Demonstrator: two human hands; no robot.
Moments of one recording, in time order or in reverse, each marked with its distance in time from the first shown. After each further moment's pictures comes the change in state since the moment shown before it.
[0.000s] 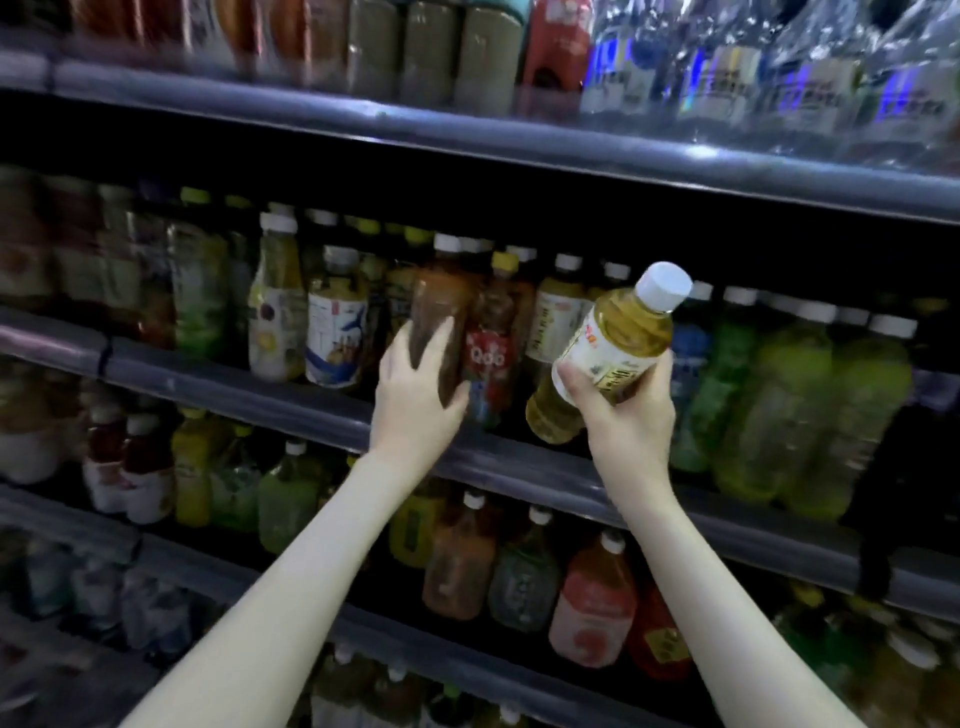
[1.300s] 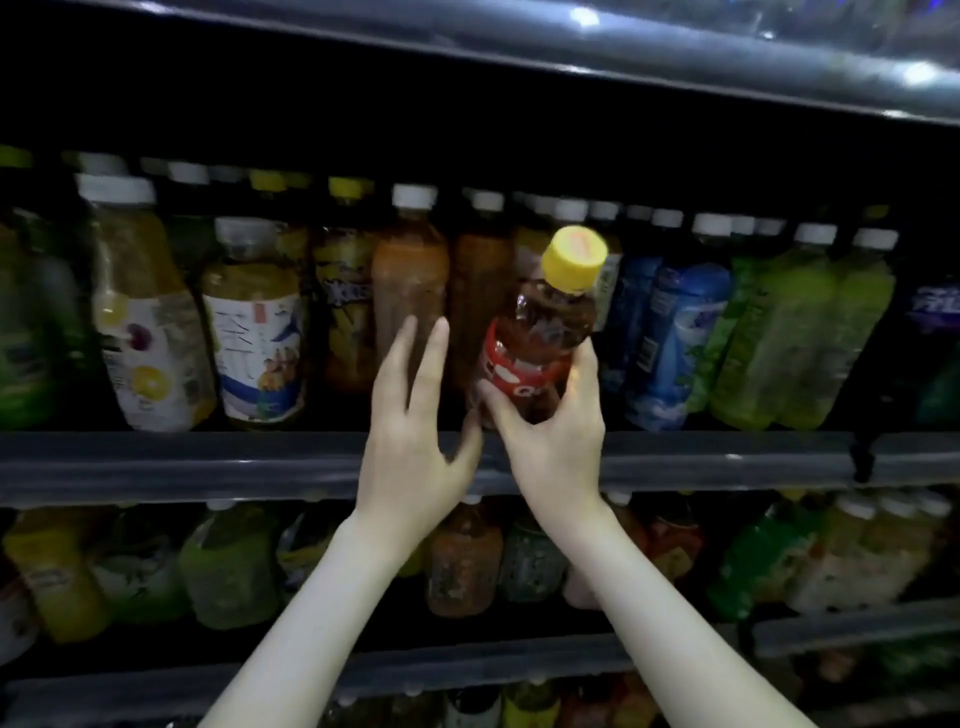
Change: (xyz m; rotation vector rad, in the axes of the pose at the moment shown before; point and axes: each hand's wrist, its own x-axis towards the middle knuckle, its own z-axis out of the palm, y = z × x) left_hand 0.014 -0.065 0.020 -0.354 -0.034 0.446; right_hand -0.027 0.030 0.114 -0.345 0.207 -0.112
